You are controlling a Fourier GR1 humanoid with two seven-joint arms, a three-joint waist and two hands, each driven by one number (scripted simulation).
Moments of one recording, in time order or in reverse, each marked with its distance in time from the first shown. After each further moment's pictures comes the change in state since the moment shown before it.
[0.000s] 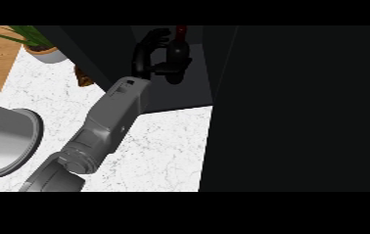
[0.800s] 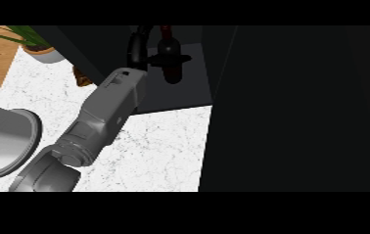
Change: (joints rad) left arm -0.058 0.028 0.035 0.025 0.008 -0.039 -0.049; right arm 0.022 0.003 -0.005 0.004 -0.011 0.039 -0.050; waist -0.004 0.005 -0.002
